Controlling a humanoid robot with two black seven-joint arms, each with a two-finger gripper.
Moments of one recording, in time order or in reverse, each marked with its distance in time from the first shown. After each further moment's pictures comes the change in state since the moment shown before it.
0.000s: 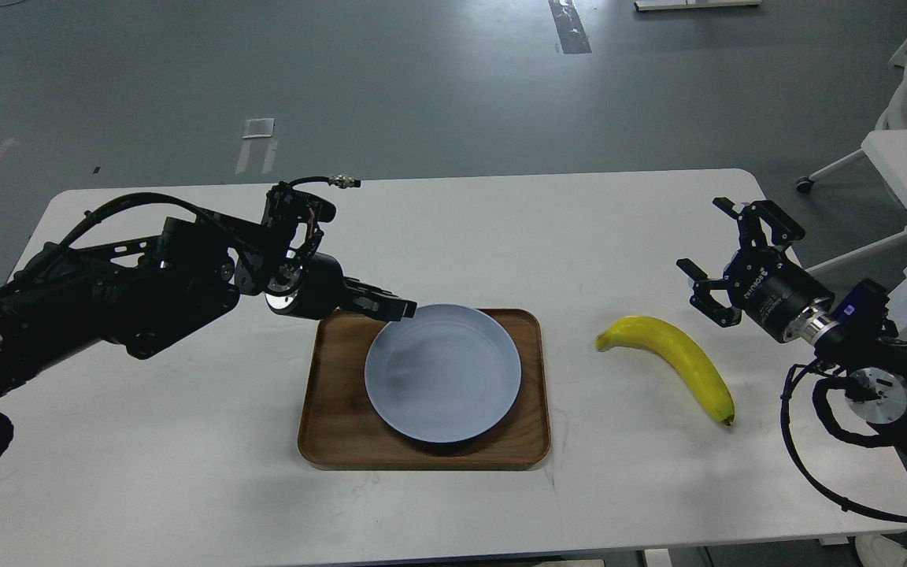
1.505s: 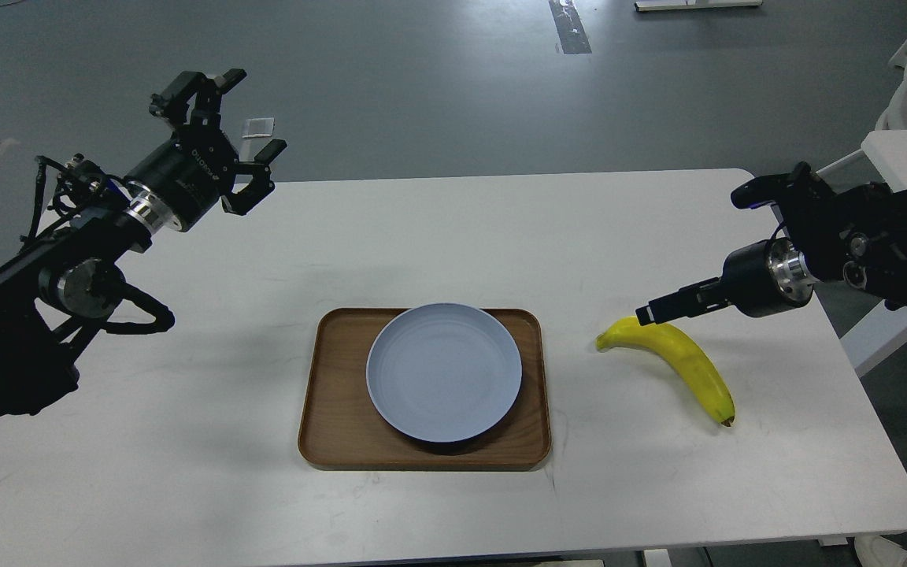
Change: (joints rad) left arm 0.261 0.117 -0.532 0.065 -1.256 0.000 0.097; right arm 0.771 0.021 -0.993 0.130 -1.131 -0.111 0.000
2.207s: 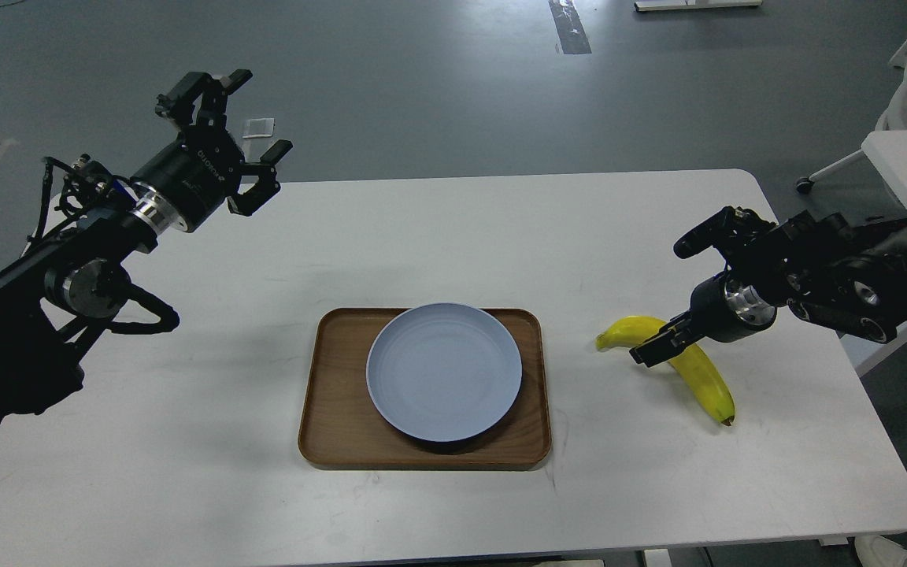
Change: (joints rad) left arm 0.000 -0.006 -0.004 0.000 0.001 0.000 0.000; right arm -0.039 0.168 -0.147 -0.095 -0.030 -0.063 0.000
